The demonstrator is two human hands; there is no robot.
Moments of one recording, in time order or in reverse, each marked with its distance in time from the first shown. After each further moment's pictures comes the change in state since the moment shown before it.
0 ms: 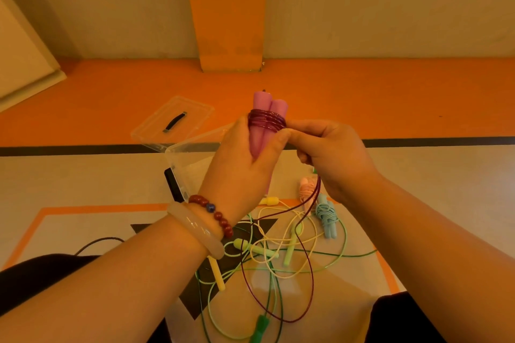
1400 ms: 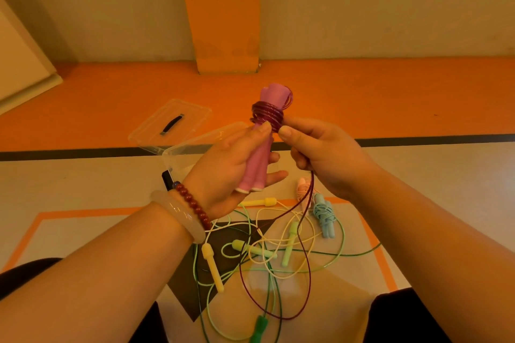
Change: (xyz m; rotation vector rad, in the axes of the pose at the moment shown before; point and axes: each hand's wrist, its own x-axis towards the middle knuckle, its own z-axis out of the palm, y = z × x) left_hand 0.000 0.019 -0.013 -0.924 -0.334 -0.378; right_hand -0.002 -0.007 -0.012 0.012 -0.305 -0.069
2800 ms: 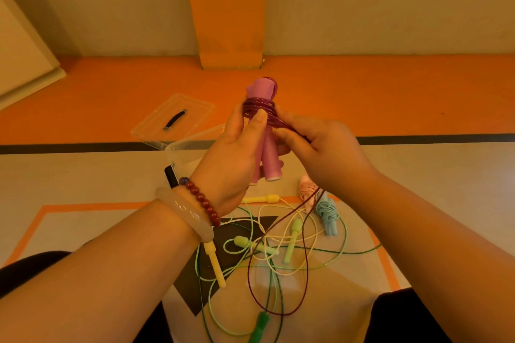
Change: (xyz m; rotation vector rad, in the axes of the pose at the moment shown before) left_hand 0.009 -0.008 -0.001 0.176 0.111 0.151; right_hand 0.003 0.009 0.006 -0.680 0.136 -0.243
